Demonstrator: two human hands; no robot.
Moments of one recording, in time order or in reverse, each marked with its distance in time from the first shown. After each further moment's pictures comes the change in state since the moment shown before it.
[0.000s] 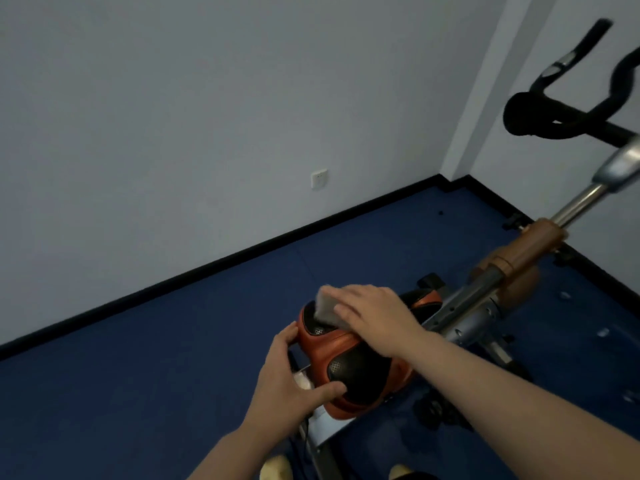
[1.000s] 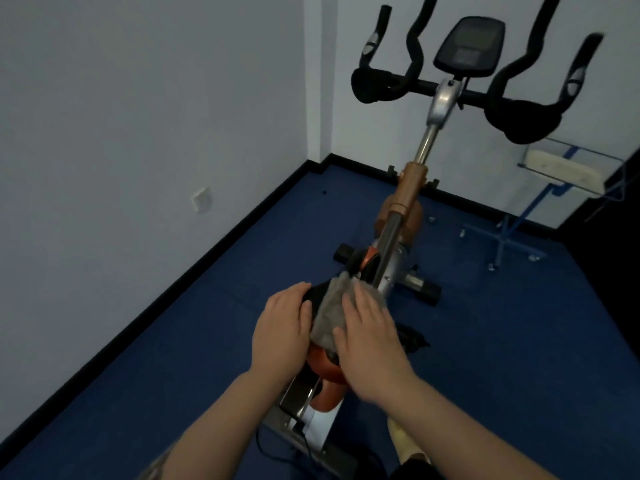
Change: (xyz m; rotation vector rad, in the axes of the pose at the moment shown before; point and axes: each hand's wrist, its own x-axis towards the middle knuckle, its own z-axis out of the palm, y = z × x) left_hand 0.097 0.017 -0.006 0.486 -0.265 0.583; right_hand -0.057 -0.124 0.012 0.144 0.143 0.860
